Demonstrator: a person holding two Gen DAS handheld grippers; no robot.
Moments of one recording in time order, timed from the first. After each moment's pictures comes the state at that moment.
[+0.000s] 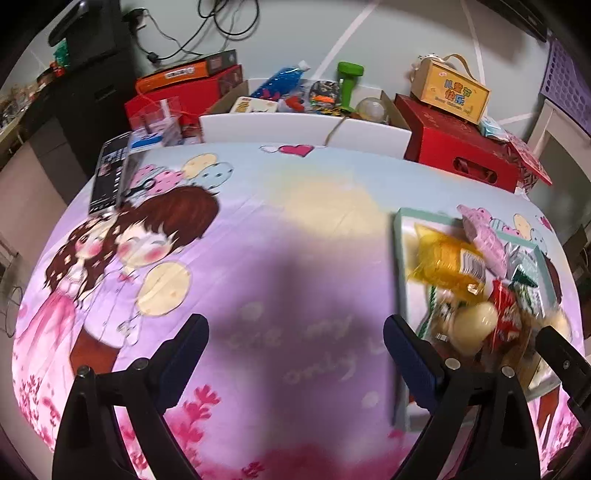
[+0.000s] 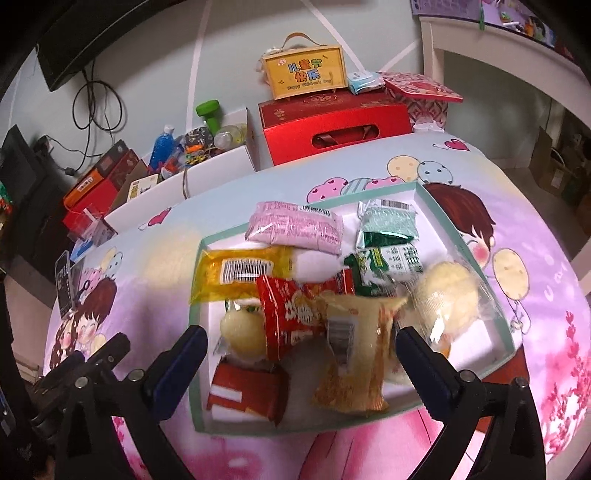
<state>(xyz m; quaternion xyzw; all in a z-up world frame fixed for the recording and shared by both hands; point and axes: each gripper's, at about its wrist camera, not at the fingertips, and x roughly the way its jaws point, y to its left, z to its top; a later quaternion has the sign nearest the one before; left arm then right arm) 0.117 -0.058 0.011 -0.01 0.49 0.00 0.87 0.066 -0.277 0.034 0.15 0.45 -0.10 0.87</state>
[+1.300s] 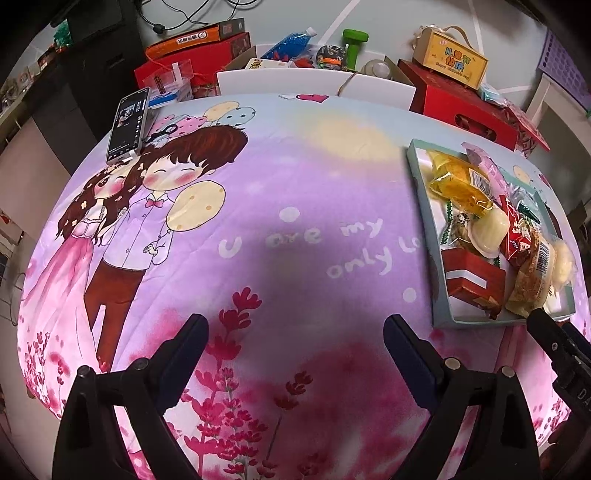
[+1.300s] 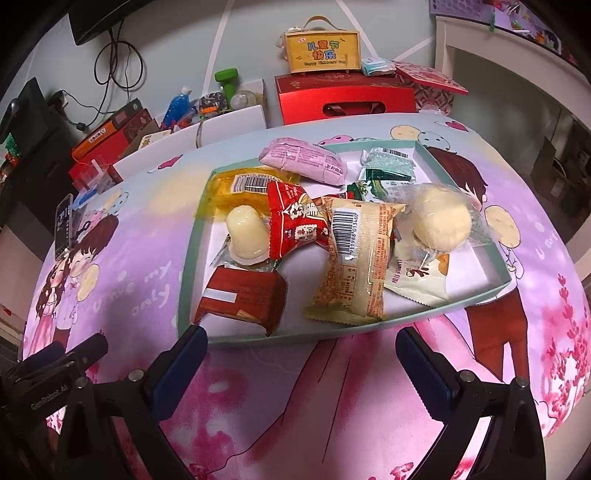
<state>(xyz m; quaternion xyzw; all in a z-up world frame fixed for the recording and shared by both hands) 0.060 -0.028 -0.009 0.00 0.54 -0.01 0.84 0.012 -0.247 0.007 0.11 0.48 -0.09 0.87</state>
